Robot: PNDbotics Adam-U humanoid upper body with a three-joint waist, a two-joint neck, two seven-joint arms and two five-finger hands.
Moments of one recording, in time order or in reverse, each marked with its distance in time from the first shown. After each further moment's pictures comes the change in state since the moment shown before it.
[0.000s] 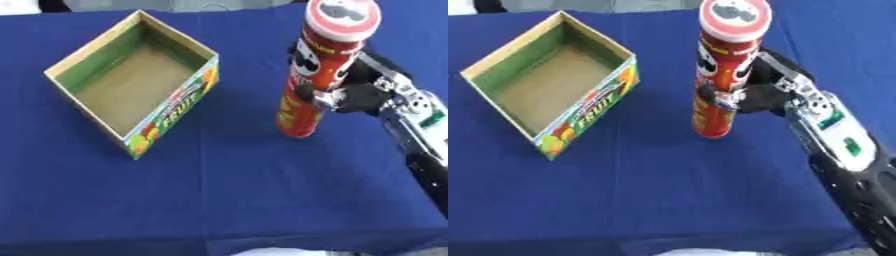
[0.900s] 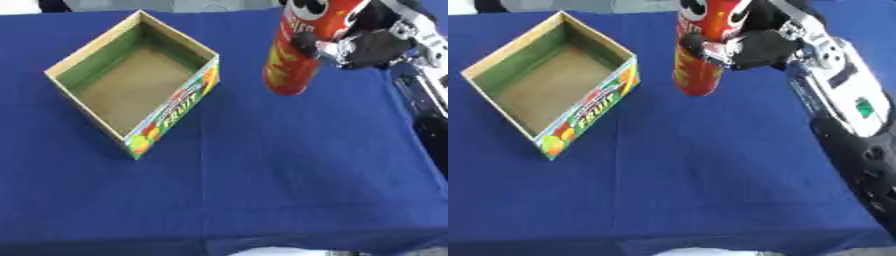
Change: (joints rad) left arm 0.002 0.000 0.000 0.000 -0.002 0.001 -0.001; right arm -0.206 -0.041 0.014 -0.091 -0.031 0.066 -0.019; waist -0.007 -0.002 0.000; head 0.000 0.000
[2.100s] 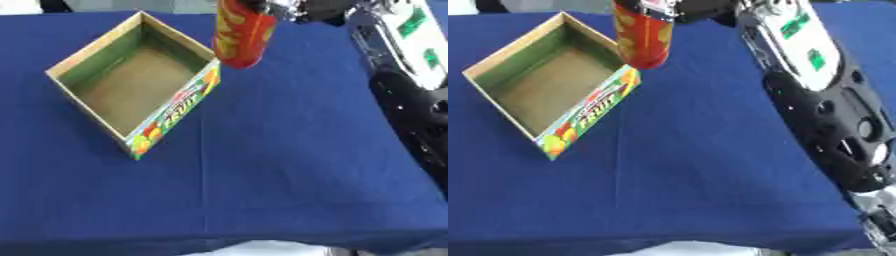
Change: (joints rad) left arm 0.001 0.000 -0.006 0.000 -0.002 0.004 -0.004; right arm -0.328 0.148 0.107 0.172 -0.008 0.087 0.046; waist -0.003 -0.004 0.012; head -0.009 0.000
